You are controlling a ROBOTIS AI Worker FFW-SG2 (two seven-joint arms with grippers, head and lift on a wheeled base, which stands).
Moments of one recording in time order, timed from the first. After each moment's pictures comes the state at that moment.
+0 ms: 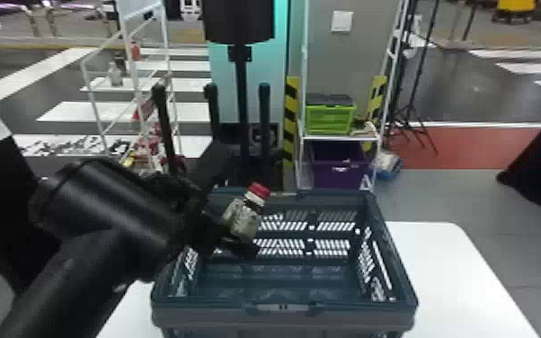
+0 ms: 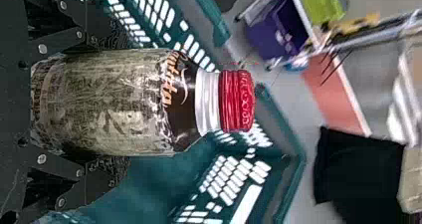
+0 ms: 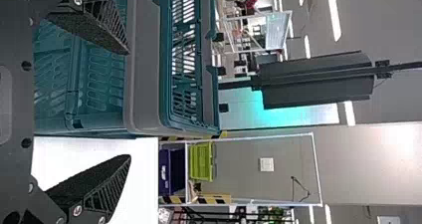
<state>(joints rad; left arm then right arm) -0.54 0.27 -0.48 -1.79 -0.17 1.30 -0.76 0.81 -0.19 0.02 -2.11 -0.19 -0.18 0.09</state>
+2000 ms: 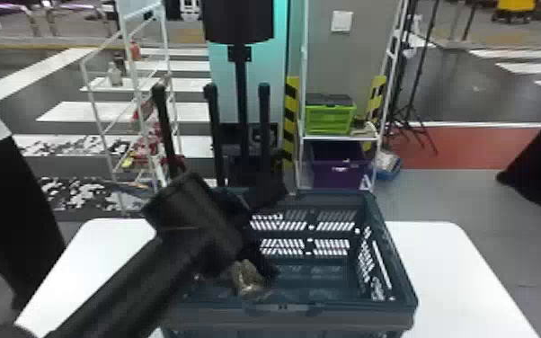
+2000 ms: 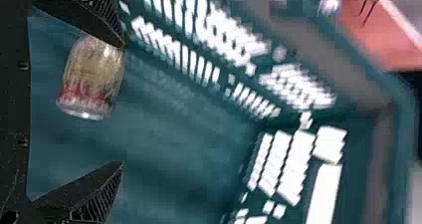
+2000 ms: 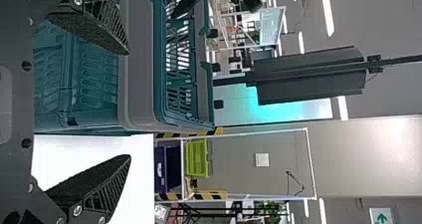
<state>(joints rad) -0.69 0.12 -0.64 -1.24 -0.33 0.93 -0.79 0.81 -0.17 0.02 -2.11 -0.19 -0.20 0.09</state>
